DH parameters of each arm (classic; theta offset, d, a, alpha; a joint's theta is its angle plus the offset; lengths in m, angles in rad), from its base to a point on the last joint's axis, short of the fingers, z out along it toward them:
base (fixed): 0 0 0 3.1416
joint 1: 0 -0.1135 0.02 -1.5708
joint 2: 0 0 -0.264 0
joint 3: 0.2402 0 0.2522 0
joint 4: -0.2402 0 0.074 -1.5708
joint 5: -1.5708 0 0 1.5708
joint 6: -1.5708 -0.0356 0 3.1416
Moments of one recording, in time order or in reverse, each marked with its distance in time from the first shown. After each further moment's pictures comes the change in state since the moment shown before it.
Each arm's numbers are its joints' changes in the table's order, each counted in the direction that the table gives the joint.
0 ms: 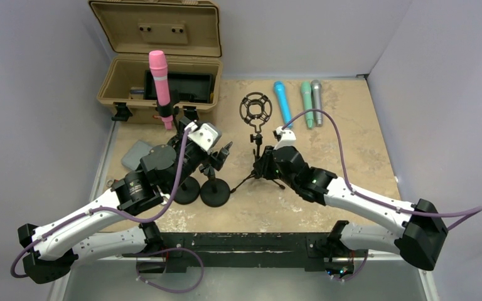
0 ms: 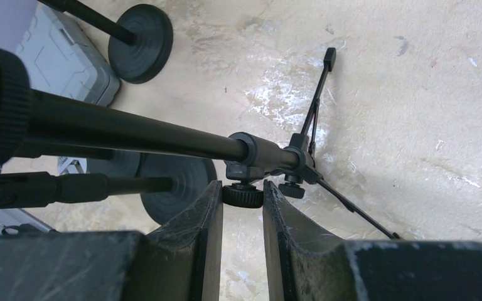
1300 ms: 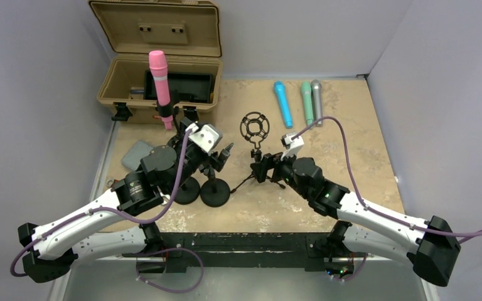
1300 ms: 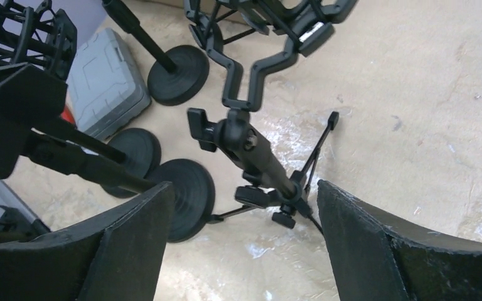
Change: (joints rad) left arm 0.013 -0.001 0.000 0.000 0.000 -0.006; right arm -0.004 0.165 -0.139 0.227 0.033 0.240
